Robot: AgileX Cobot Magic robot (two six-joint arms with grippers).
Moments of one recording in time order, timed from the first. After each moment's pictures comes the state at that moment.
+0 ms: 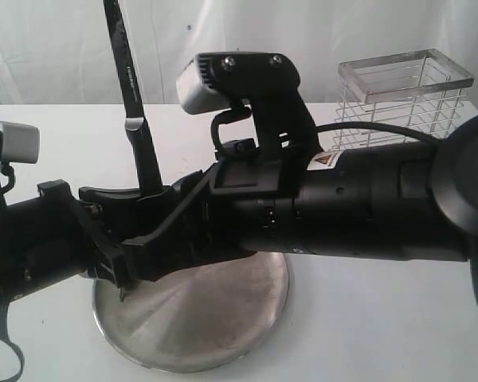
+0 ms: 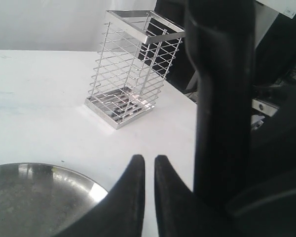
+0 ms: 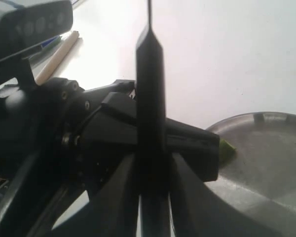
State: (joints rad) left arm -0.63 1.11 -0.37 0.38 -0.60 -0.69; right arm 0.95 1.28 -0.85 0.96 0.18 -0.70
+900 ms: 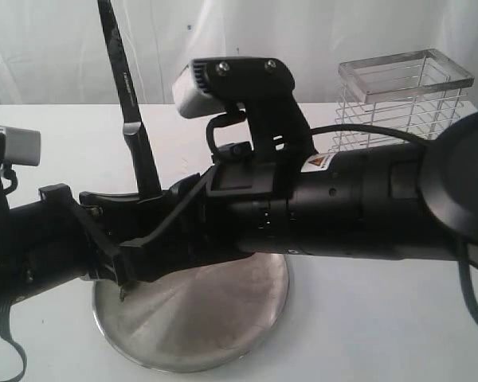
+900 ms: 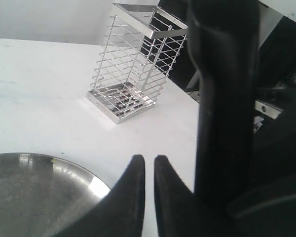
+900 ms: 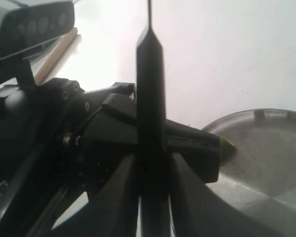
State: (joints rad) left arm -0.63 1.12 -0.36 0.37 -0.60 -0.72; right arm 0.95 1.30 -0.85 0.96 0.18 -0.70
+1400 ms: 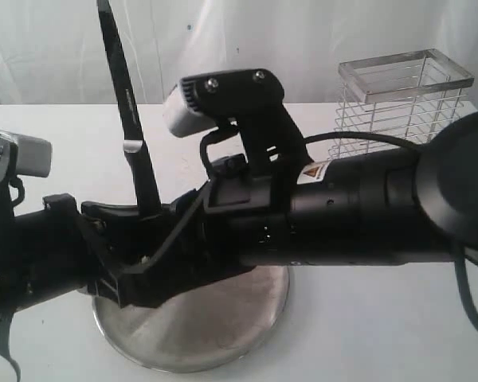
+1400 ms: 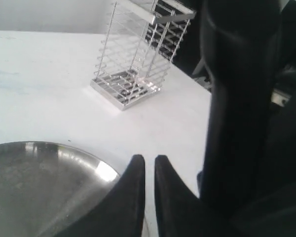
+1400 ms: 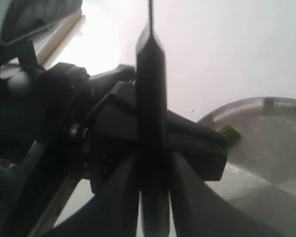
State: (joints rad) left arm -0.64 1.10 -0.36 0.40 -0.52 -0.69; right arm 0.94 1.29 -0.85 0.90 0.24 -0.68
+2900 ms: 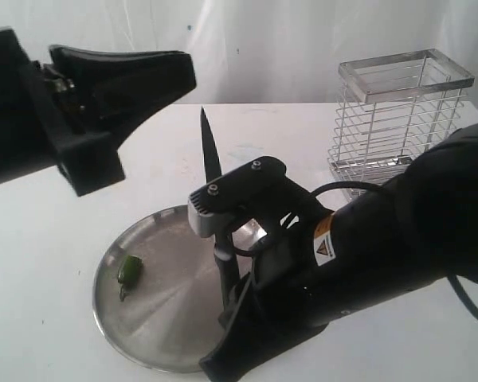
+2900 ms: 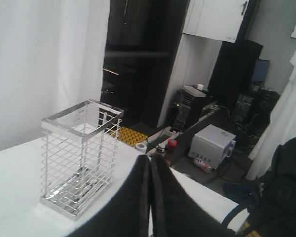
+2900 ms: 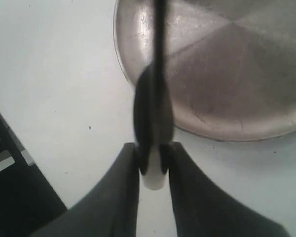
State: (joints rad) left arm -0.67 0.95 -0.66 0.71 -0.39 -0.90; right arm 0.90 1.32 -0.86 0.27 0.63 -0.15
